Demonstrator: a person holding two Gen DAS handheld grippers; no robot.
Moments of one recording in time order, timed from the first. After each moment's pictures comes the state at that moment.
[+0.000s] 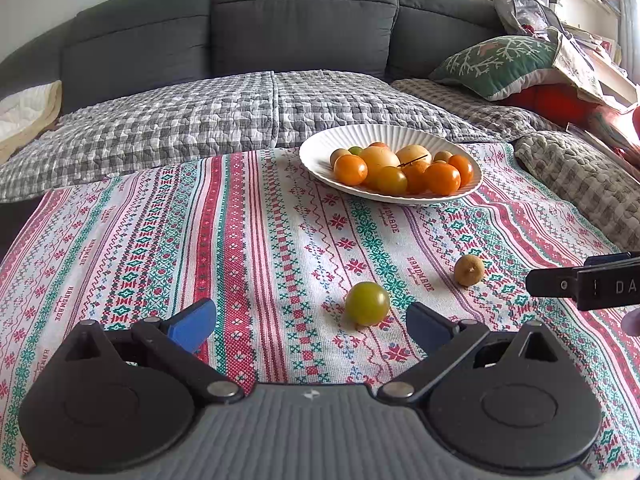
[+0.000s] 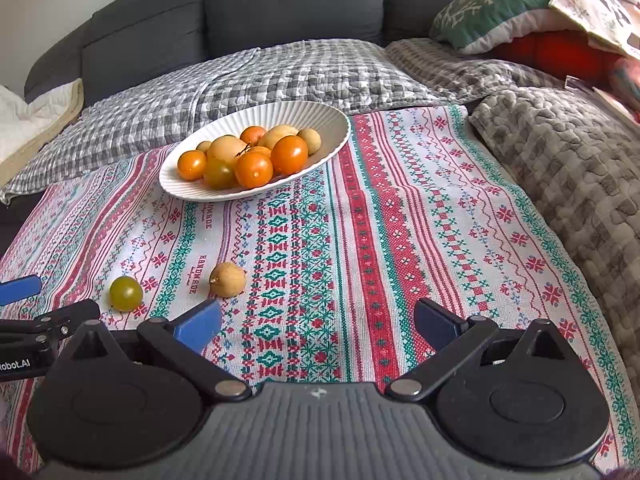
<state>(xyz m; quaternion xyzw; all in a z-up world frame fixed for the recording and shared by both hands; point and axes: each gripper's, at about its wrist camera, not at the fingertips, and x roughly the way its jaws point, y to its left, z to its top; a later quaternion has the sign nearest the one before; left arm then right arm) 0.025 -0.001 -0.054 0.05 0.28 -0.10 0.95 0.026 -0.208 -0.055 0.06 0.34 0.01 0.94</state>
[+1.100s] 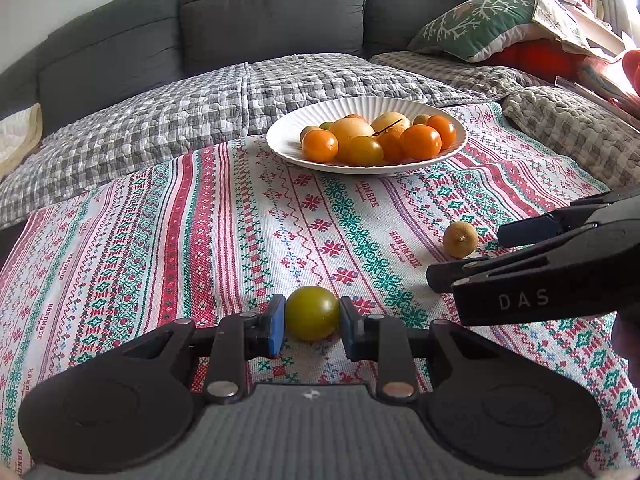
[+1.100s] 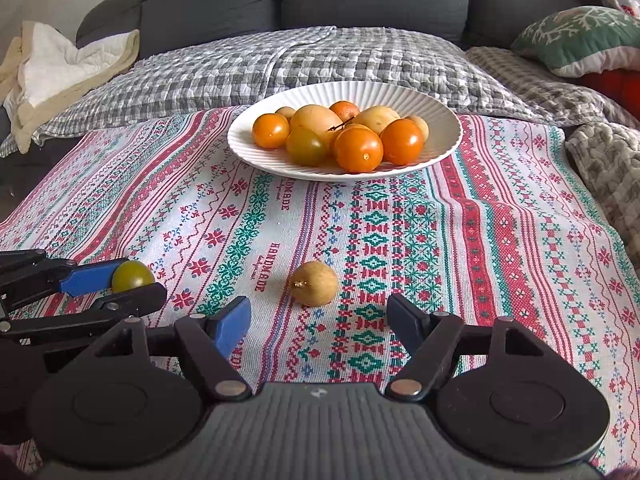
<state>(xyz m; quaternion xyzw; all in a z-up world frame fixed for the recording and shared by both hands) 0.034 -0.023 -0.063 0.10 0.30 -0.11 0.94 0.061 -0.156 -0.069 -0.01 0.35 0.08 0.93</state>
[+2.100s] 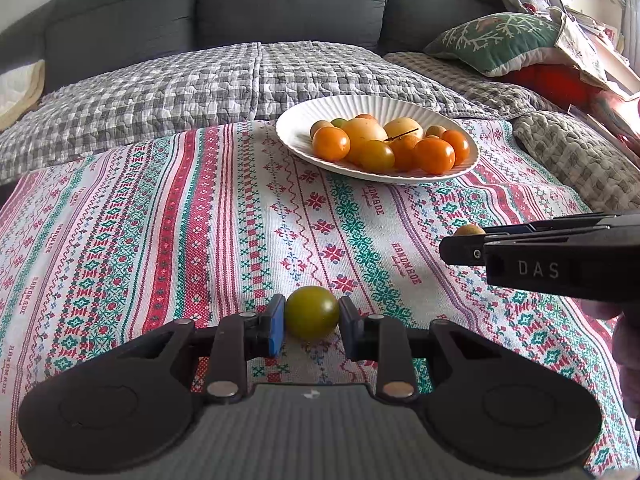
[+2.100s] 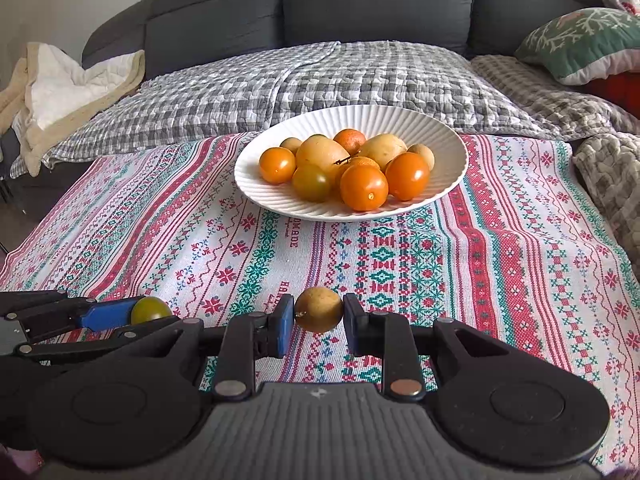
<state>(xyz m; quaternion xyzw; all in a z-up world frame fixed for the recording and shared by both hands) 0.049 -0.018 -0.055 0.04 0.33 -0.11 0.94 0.067 -0.162 -0.052 0.02 0.33 0.10 0.94</state>
